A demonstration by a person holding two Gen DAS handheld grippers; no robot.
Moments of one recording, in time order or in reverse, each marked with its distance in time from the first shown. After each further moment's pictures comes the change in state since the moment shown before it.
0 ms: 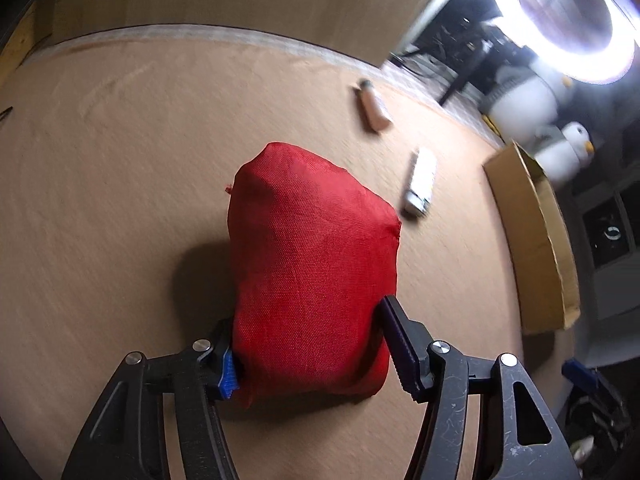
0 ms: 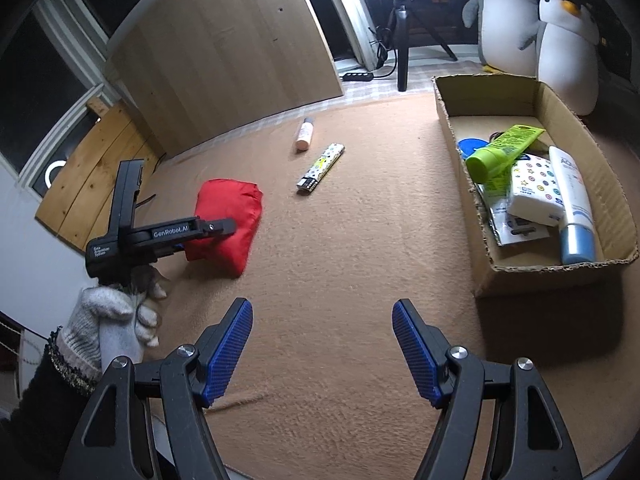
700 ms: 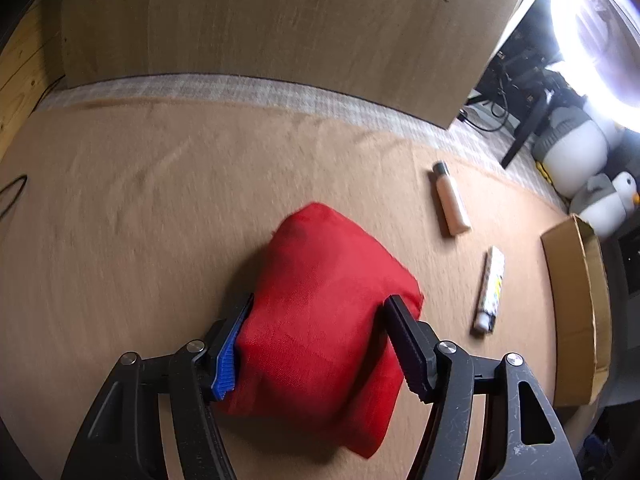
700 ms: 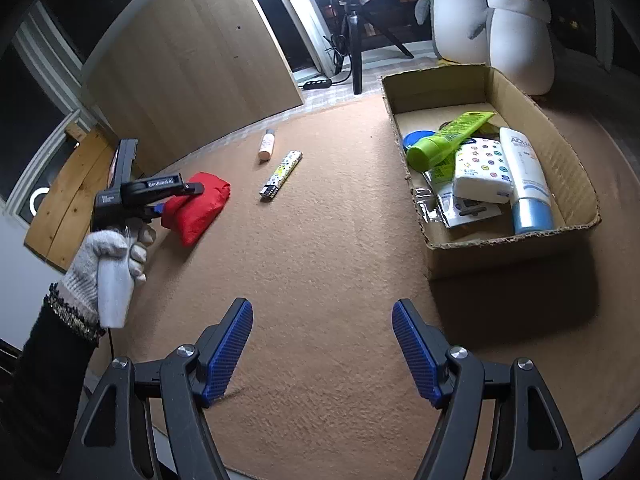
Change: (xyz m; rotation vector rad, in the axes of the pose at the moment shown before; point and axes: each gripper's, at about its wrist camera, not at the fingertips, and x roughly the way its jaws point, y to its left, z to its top) left arm 0.011 0.038 0.091 -0.028 -0.066 0.156; right arm -0.020 -0.026 -0.008 0.087 -0.031 -0.058
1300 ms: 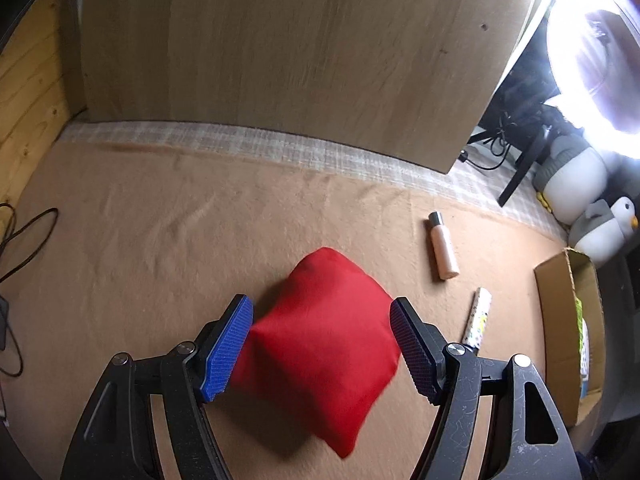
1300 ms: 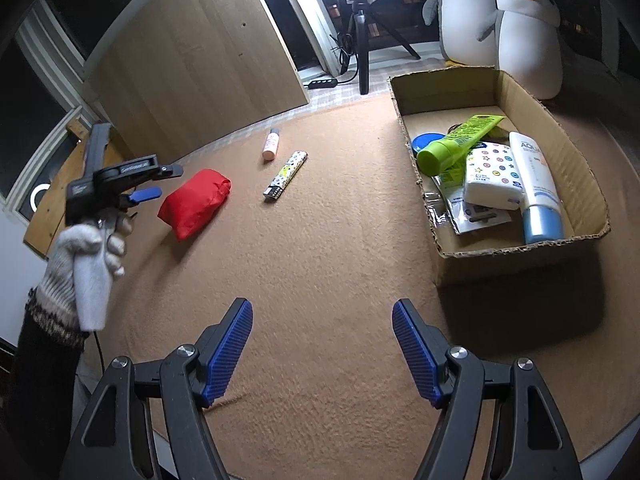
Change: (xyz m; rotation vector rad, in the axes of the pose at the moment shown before) left arm -0.033 -0.004 0.035 -0.016 -0.067 0.061; right arm 0.006 0.006 0.003 -0.011 -0.001 0.000
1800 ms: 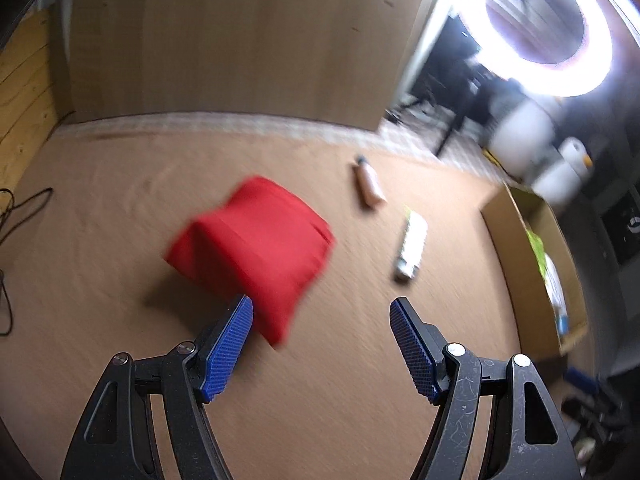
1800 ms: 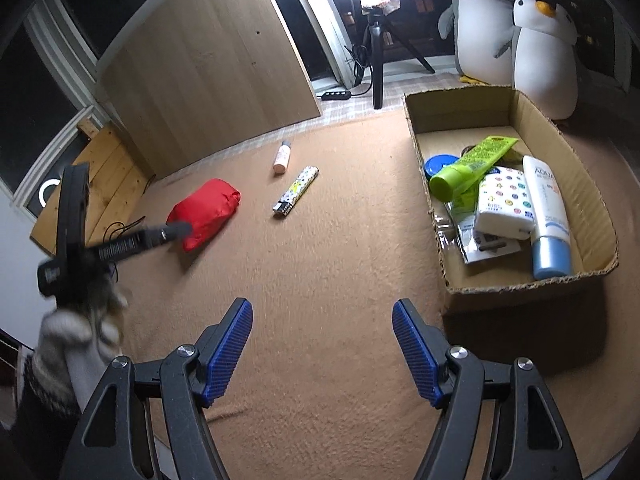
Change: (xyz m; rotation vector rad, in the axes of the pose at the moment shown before) left arm -0.052 -0.042 -0.074 0.088 -0.042 -0.075; right arm 0.005 0.000 0.014 -0.036 -0.025 0.031
